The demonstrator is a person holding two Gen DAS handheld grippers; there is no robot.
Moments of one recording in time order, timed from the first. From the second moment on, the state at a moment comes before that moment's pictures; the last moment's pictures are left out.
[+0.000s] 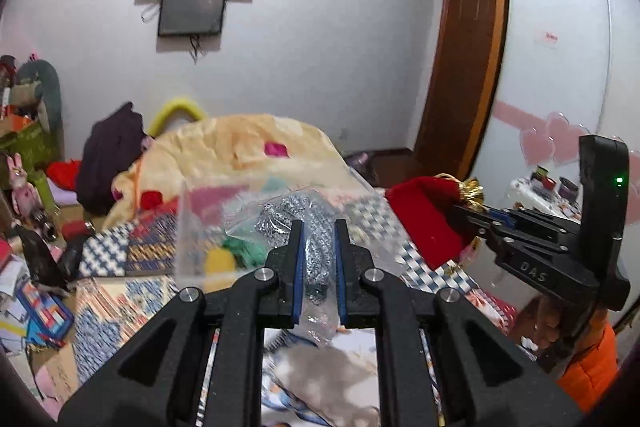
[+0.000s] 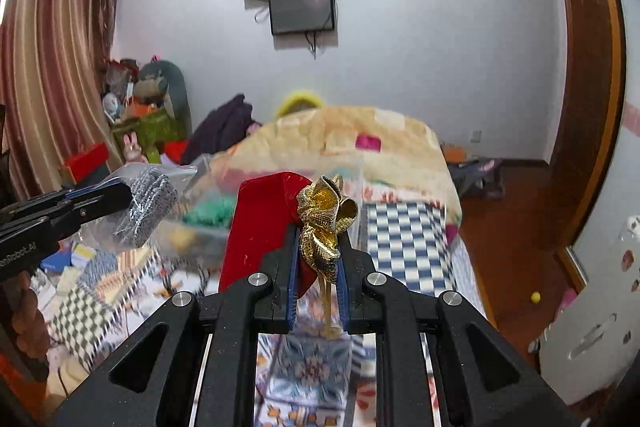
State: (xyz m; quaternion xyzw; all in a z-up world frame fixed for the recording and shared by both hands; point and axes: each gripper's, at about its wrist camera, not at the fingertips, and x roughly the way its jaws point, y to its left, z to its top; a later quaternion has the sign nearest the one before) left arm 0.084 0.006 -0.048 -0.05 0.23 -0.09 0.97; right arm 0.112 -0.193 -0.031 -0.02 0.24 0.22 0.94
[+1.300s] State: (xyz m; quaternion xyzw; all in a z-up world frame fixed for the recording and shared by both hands) left arm 0.233 0.032 -0.117 -0.06 0.34 -0.04 0.94; right arm 0.207 -0.097 -0.074 -0.08 0.35 0.23 0.91
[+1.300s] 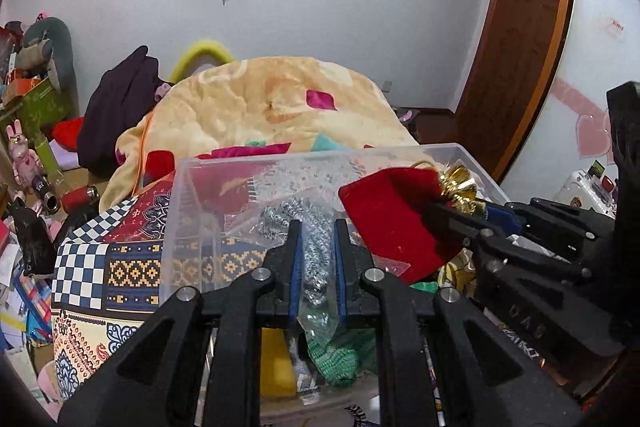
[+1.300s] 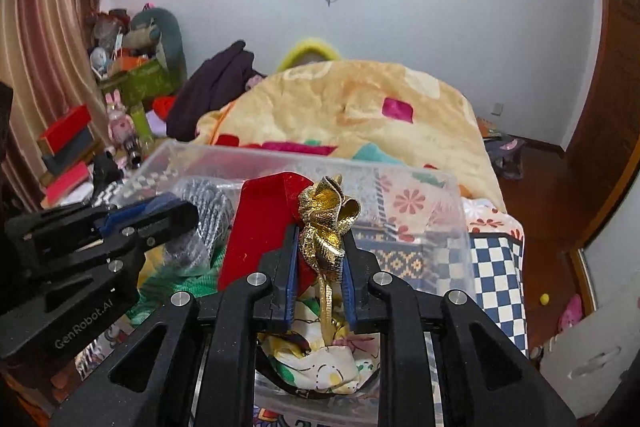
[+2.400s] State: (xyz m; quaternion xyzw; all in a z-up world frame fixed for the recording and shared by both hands) left arm 0.096 0.033 -0.067 -0.04 0.25 -0.06 0.97; right arm 0.127 -0.138 -0.035 -0.07 0.26 0.25 0.93
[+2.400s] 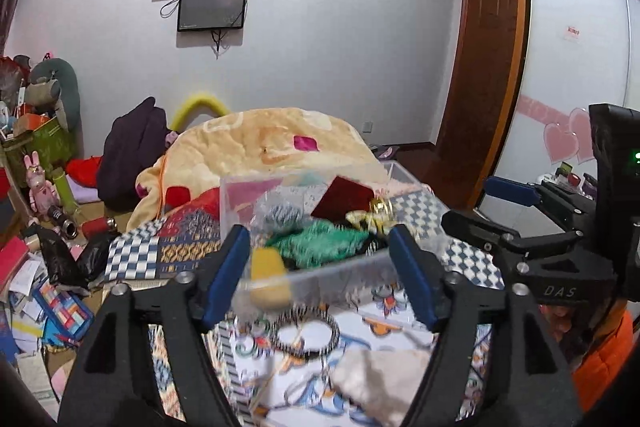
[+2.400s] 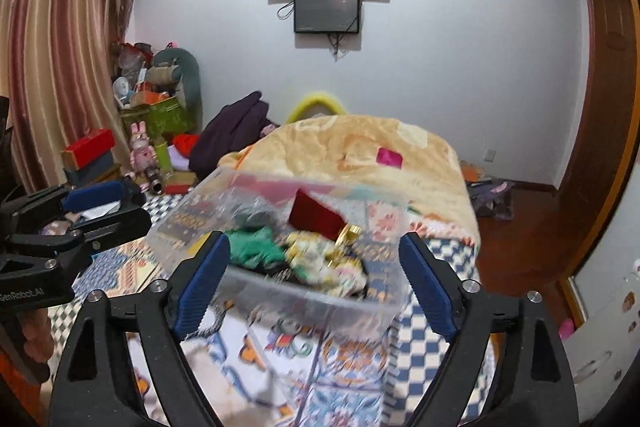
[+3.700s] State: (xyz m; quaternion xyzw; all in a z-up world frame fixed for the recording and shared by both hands) left arm 0.101 0.041 -0.162 -0.08 0.40 -0.02 0.92; right arm 0.090 -0.127 -0.128 -0.11 0.37 0.31 0.87
